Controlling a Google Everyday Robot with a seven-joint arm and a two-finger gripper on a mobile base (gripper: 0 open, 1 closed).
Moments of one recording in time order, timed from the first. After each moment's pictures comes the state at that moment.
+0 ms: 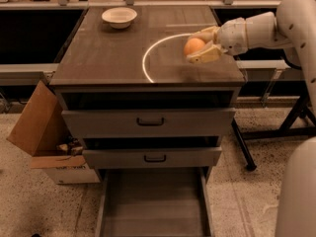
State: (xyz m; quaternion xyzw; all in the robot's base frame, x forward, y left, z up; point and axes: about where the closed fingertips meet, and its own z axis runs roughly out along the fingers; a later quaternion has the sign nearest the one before) arm 0.714 -0.124 0.894 -0.59 0.59 0.26 0.49
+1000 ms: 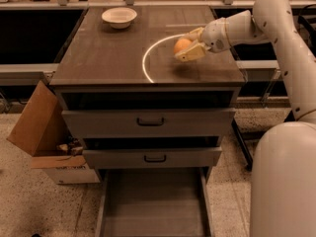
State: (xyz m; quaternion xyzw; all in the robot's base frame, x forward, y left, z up) arm 0.758 -0.100 0.869 -0.56 0.65 0.25 0.45
